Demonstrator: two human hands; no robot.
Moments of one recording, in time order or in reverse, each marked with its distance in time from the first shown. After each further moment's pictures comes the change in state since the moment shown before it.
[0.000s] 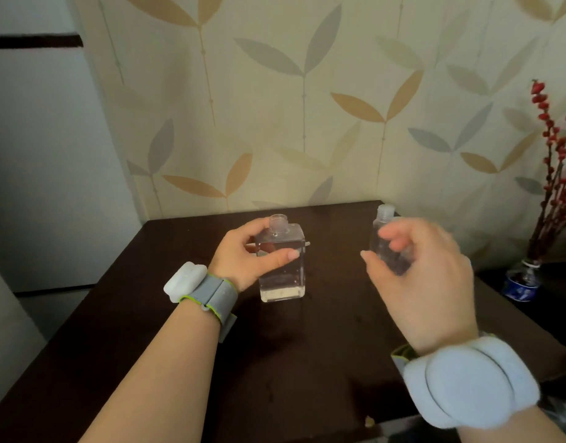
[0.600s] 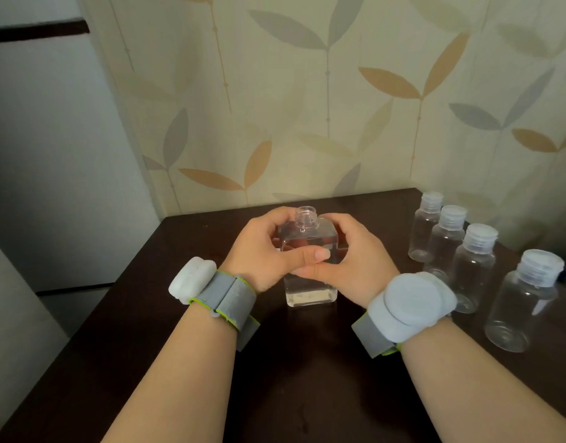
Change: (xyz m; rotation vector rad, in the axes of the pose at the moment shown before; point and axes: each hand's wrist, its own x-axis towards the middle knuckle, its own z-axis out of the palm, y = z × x) left_hand 0.005 0.007 -0.007 0.037 -0.114 0.037; right_hand 0.023 0.000 0.096 0.491 -0.527 0.120
